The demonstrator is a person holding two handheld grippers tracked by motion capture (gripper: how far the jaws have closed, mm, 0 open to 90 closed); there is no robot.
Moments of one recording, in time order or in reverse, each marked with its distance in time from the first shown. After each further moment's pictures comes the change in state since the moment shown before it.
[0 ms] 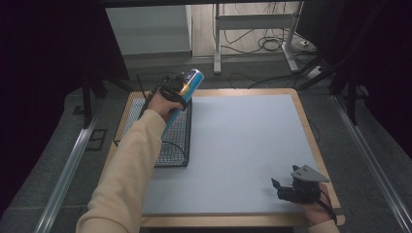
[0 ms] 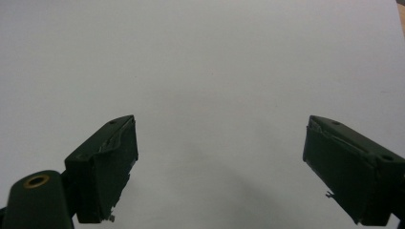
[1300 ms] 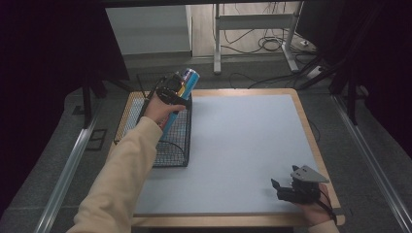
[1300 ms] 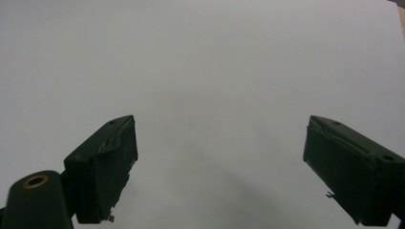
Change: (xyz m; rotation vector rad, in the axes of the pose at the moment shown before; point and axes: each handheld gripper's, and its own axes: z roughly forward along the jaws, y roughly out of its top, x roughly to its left) left arm -0.020 -0.026 -0.046 -0.203 -0.084 -0.029; right arm 0.002 0.001 -0.001 -0.004 0.001 -0.011
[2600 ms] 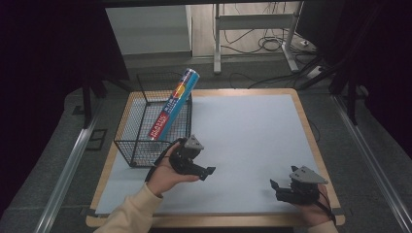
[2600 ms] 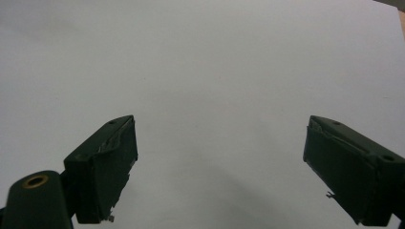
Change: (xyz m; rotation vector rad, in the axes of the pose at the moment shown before) left arm -0.138 -0.150 -0.020 -0.143 -0.343 0.213; right arm 0.005 0.001 -0.001 -0.001 -0.002 -0.012
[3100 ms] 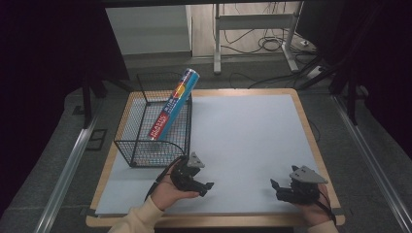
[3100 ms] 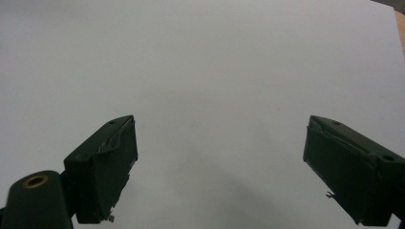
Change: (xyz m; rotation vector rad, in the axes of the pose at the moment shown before) left arm -0.014 -0.030 0.022 0.045 0.027 0.036; right arm -0.002 -0.001 0.001 0.000 -0.009 -0.002
